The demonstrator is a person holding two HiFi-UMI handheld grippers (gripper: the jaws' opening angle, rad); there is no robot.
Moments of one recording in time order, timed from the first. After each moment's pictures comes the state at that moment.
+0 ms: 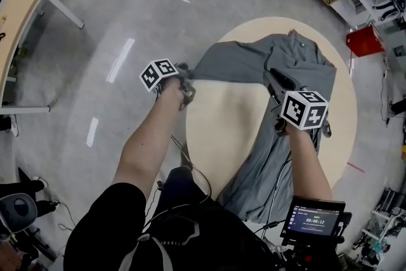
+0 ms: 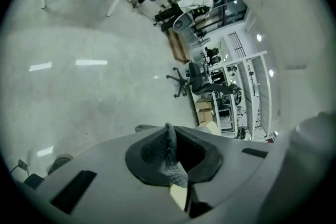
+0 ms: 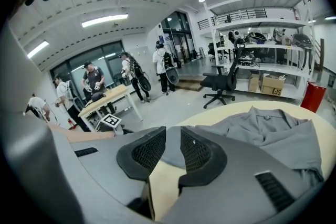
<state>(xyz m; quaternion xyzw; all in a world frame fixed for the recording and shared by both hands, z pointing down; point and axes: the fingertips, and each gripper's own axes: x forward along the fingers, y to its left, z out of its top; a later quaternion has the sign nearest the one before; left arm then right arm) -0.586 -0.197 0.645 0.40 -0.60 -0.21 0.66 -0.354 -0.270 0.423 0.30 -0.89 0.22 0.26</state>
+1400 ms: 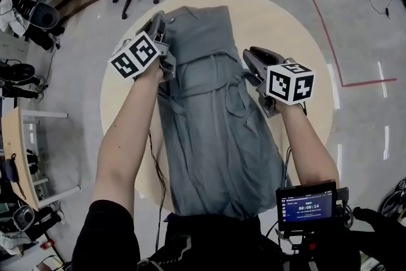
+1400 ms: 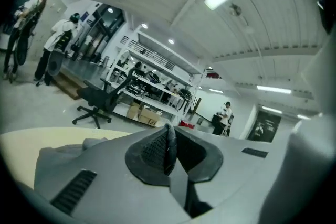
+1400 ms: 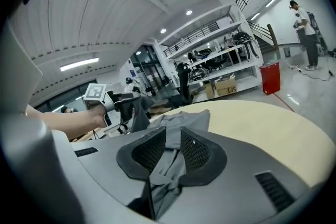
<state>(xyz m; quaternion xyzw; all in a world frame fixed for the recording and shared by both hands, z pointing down) -0.158 -0.462 0.371 0.78 -0.57 -0.06 0.26 0.082 -0.358 0.423 0.43 -0.85 0.29 0.09</state>
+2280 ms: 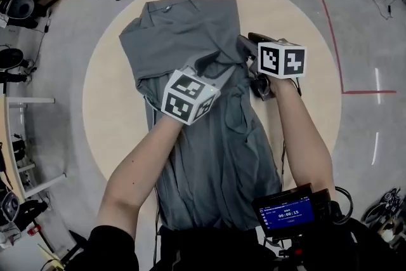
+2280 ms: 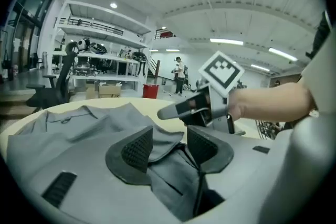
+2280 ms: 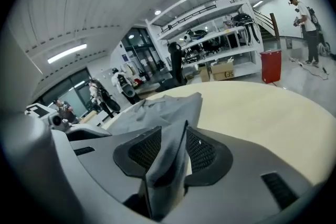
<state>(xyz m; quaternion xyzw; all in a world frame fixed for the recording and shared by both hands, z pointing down) 0.029 -0.363 0.500 0.90 -0.35 0.17 0.18 0.074 -0.443 0.524 0.42 -0.83 0.32 0.17</state>
